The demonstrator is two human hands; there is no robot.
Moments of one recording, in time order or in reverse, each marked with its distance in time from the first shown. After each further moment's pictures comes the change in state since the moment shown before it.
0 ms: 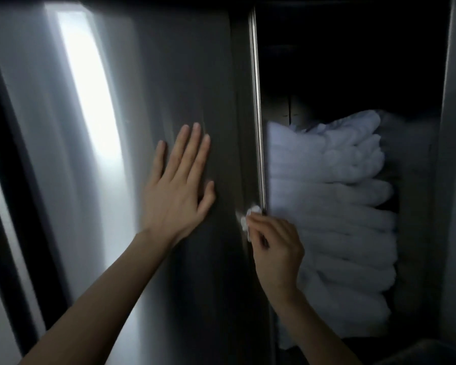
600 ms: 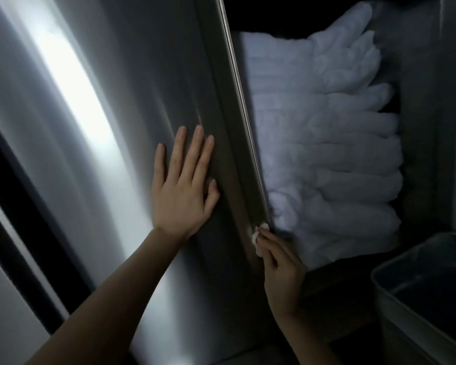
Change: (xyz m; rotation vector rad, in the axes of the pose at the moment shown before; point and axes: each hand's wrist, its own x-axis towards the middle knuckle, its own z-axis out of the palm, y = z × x) left_hand -0.115 0.049 0.028 0.052 -0.044 0.113; right_hand -0.185 0.010 -0.005 0.080 0.011 0.343
